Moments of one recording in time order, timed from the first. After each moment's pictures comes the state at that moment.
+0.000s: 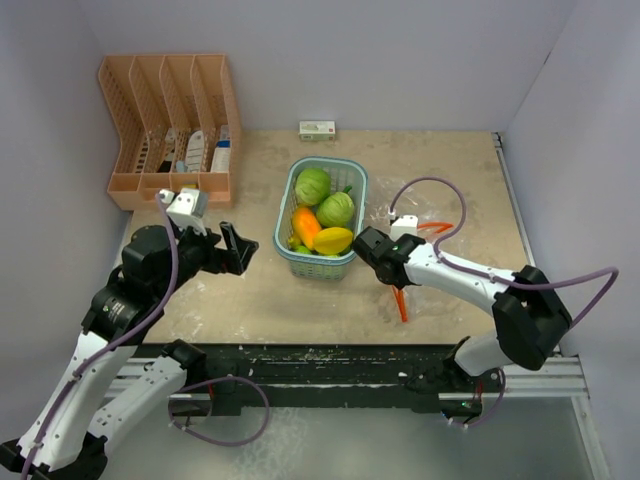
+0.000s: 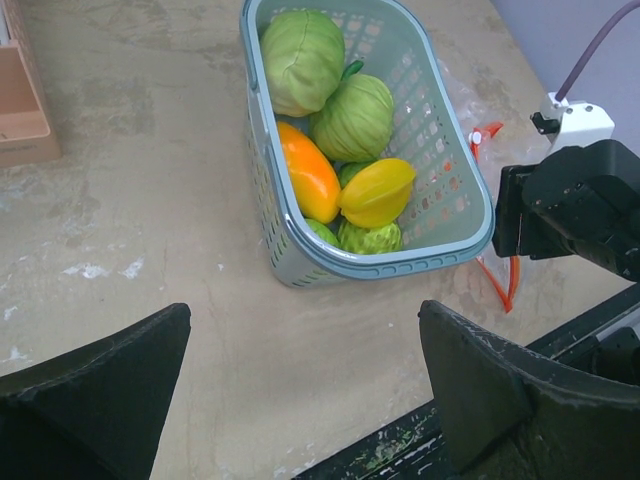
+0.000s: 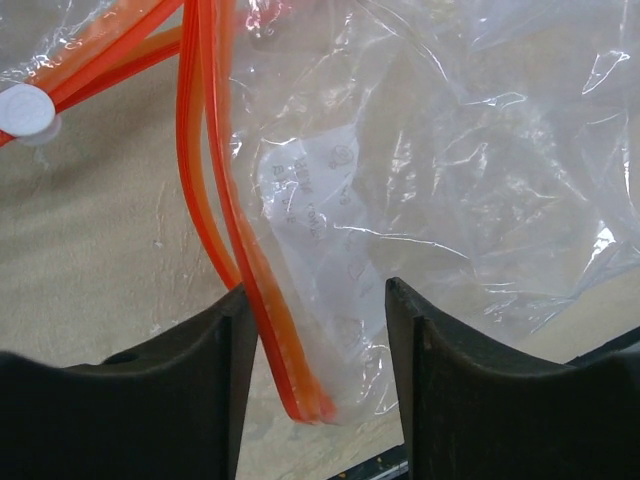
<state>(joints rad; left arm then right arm) -0.48 0.65 0.98 -0.65 0.03 -0.36 0.77 1.46 0.92 -0.87 0.74 0.86</state>
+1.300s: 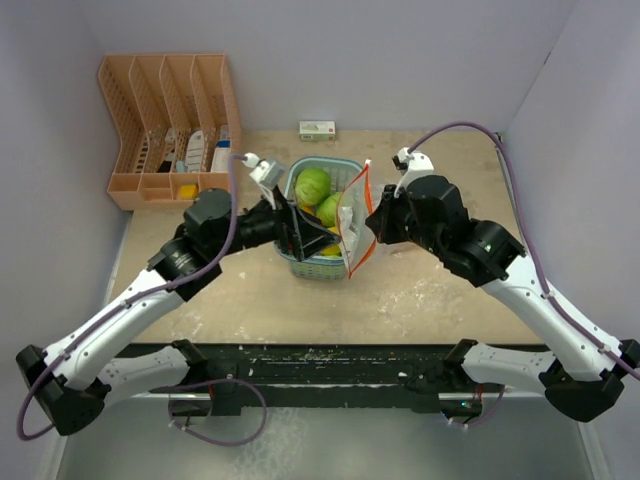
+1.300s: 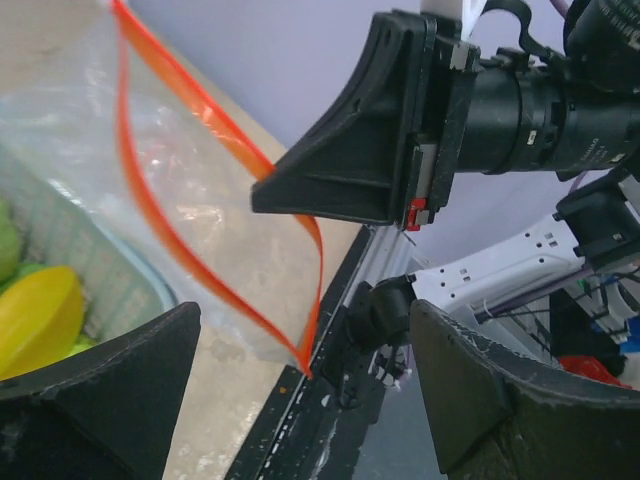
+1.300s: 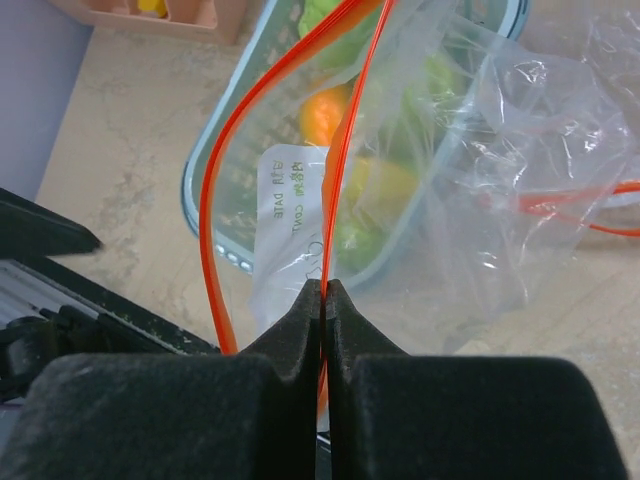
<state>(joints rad) -0.68 0.98 1.04 -0.09 0.42 -0.59 0.77 1.10 1.35 -0.77 0.22 0.50</state>
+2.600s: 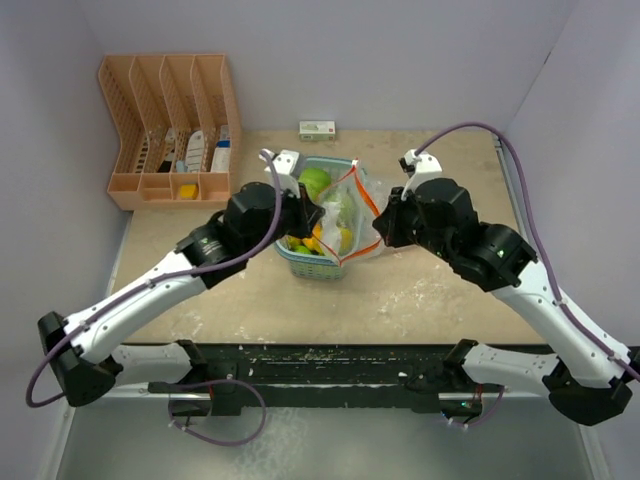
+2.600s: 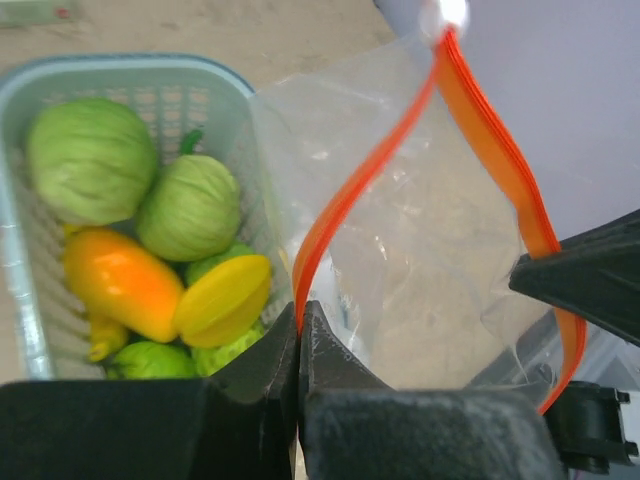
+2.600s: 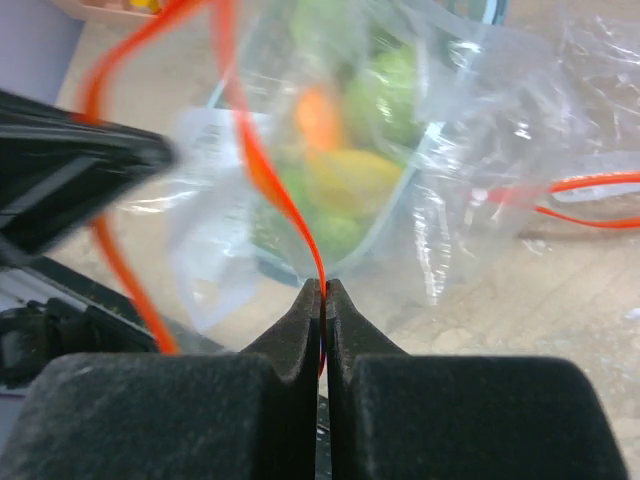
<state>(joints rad) -0.87 1.21 1.19 -0.25 -0.16 -0.47 0.79 1.06 1.37 -0.81 0.22 0.47</state>
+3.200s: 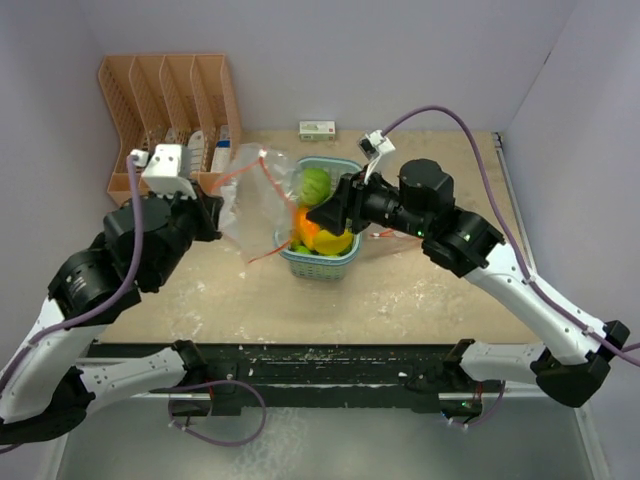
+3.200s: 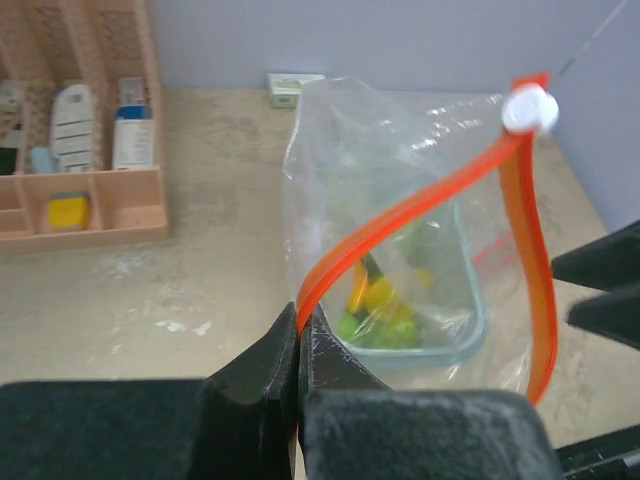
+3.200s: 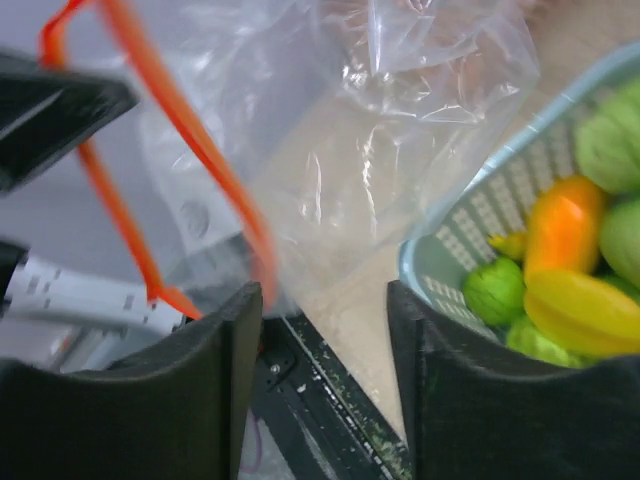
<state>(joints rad) -0.88 0.92 1.50 -0.83 -0.59 -0.38 0.81 1.21 1.43 -0.50 -0.10 0.51</state>
